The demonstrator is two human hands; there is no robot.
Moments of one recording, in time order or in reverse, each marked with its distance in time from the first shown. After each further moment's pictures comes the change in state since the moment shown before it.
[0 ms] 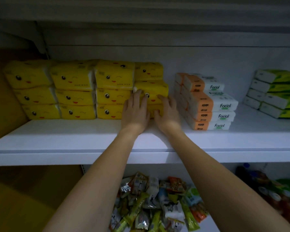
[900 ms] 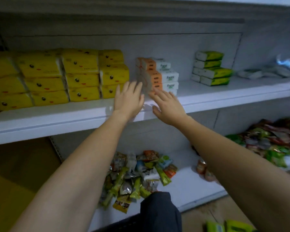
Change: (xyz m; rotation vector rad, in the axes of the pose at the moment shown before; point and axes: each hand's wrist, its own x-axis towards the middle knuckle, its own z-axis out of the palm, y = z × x) left_hand -0.064 0.082 -0.069 -0.046 -0.160 0.233; right_hand -0.123 0.027 -0.117 -0.624 -0.163 -0.209
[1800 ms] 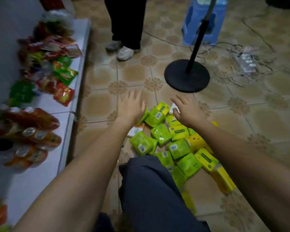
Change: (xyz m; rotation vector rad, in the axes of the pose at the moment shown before) left_hand -0.252 0.637 0.153 -0.541 -0.535 1.230; right_hand -0.676 0.211 -0.025 -0.270 -0.112 1.585
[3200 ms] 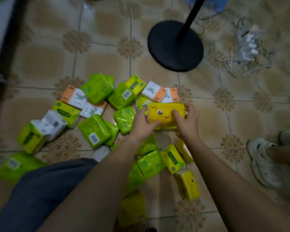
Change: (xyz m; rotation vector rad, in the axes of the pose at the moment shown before) left_hand 0.045 0.158 0.211 -1.420 -0.373 -0.563; right_hand 0.001 0.151 0.093 0.670 0.012 0.732
